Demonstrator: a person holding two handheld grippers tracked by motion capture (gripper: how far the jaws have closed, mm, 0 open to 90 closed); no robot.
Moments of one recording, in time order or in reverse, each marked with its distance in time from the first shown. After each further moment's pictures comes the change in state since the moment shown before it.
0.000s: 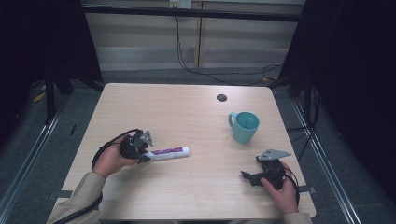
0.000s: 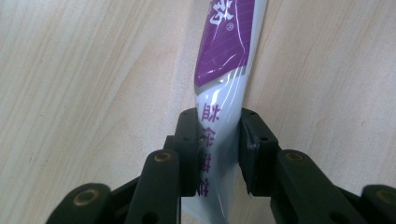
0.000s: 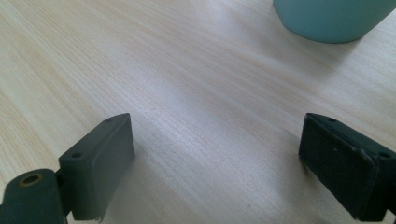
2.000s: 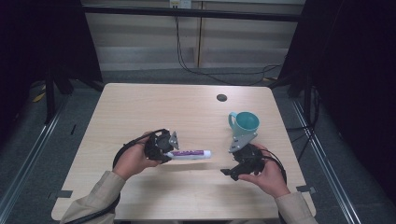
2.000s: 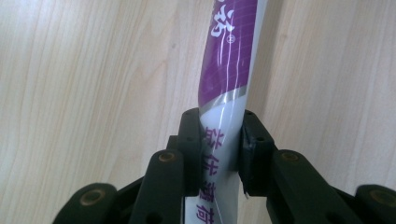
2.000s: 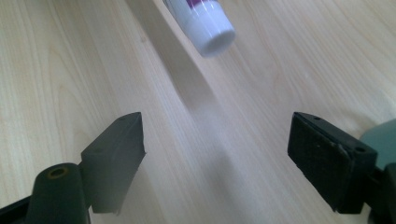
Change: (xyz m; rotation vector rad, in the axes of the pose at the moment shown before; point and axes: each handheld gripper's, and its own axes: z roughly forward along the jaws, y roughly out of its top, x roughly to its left) left arm -0.048 0.079 -0.017 0.000 0.028 0.136; right arm 0.061 0.107 -0.004 0.165 0.184 -0.363
